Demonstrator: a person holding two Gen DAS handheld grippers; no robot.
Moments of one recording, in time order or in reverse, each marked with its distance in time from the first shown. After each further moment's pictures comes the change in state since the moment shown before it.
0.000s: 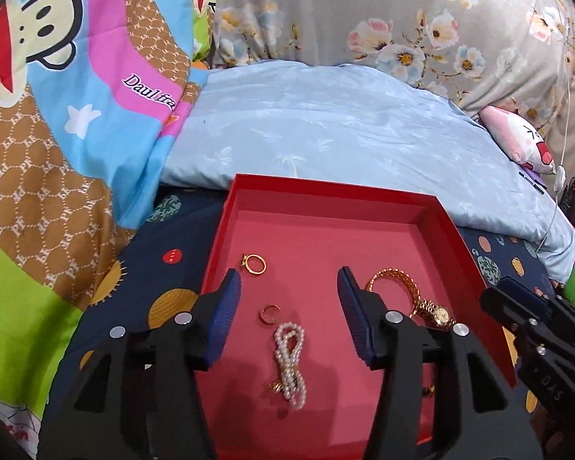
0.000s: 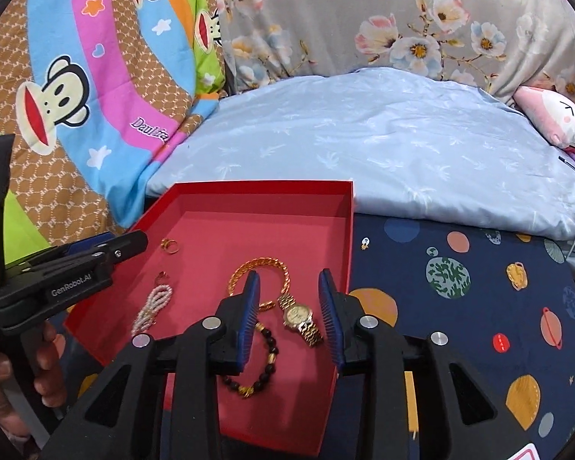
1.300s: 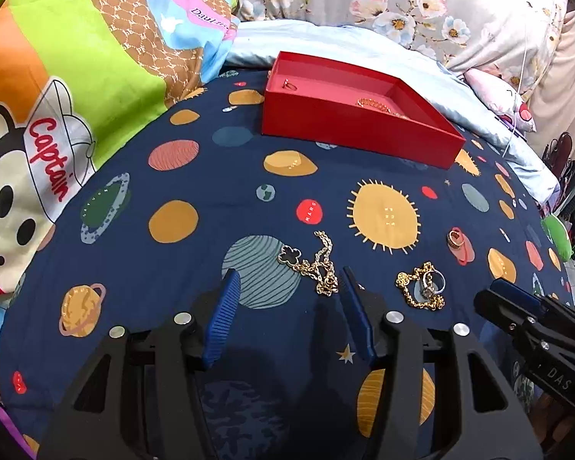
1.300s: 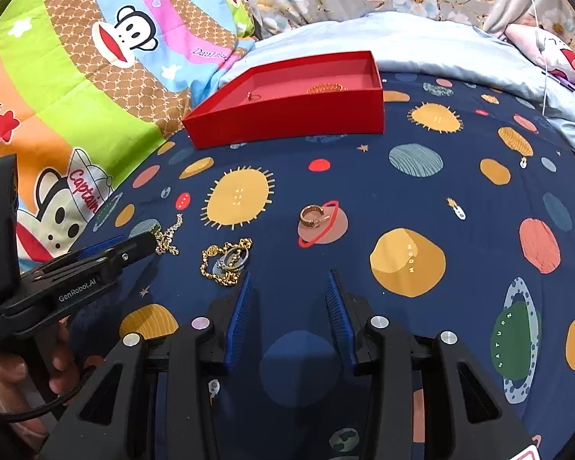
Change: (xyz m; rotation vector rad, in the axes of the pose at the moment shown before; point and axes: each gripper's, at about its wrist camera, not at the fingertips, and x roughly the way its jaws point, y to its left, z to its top) left arm -0.144 0.030 -0.200 -0.040 0.130 -0.015; right arm -0.130 0.057 -0.189 0.062 0.176 0.088
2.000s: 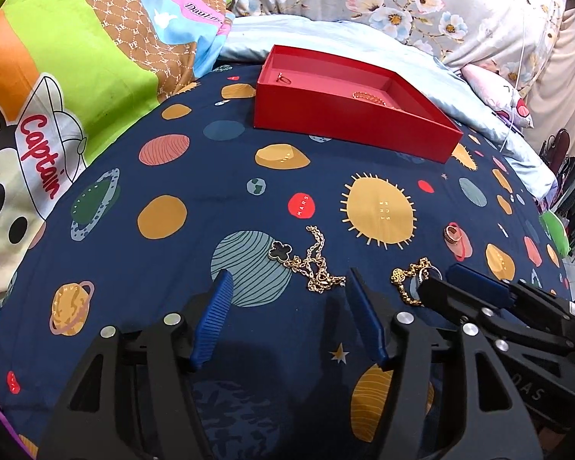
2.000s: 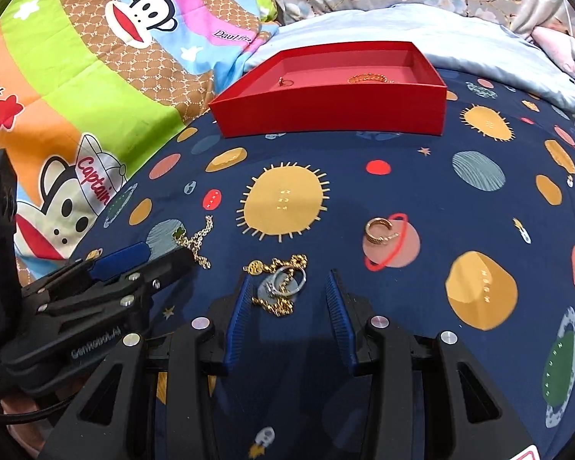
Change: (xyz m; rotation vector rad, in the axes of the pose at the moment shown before) left arm 0.002 -0.005 0.000 0.006 0.013 -0.011; right arm 0.032 0.034 0.016 -0.041 0.045 0.060
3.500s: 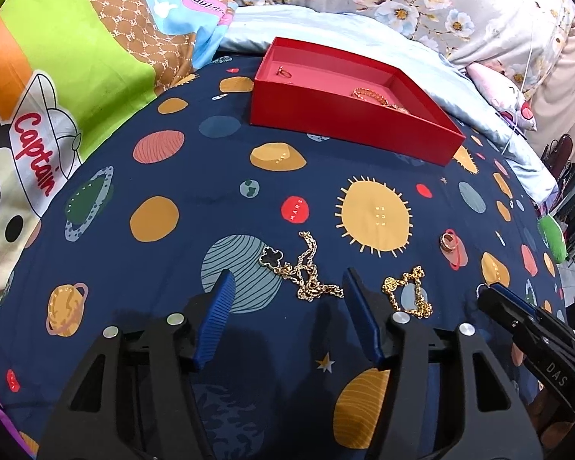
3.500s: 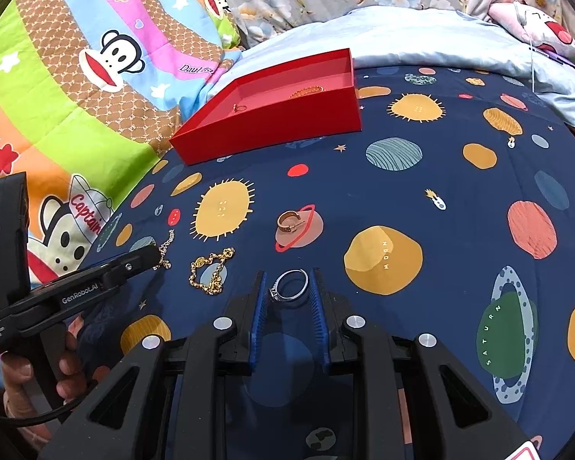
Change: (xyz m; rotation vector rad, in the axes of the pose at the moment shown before) left arm 0.004 -0.008 0.009 -0.032 0.043 -0.005; right arm -0.039 -0.053 -0.018 0.128 -0.072 -0.014
